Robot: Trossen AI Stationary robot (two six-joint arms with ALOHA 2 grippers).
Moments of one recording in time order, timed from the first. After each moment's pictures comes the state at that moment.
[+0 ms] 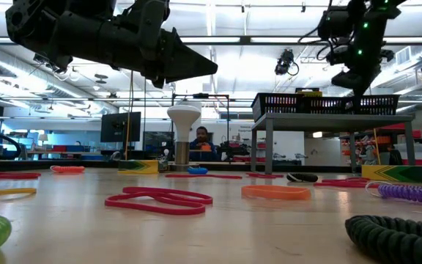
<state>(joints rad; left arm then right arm) -0.26 1.65 0.58 0.98 -0.47 0.04 -0.73 1.10 0.99 -1.02 0.72 0.10</state>
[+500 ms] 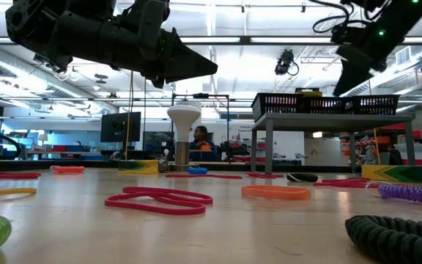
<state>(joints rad) -0.26 1.65 0.58 0.98 -0.47 0.04 -0.15 0.85 0.73 -0.79 0.57 0.33</state>
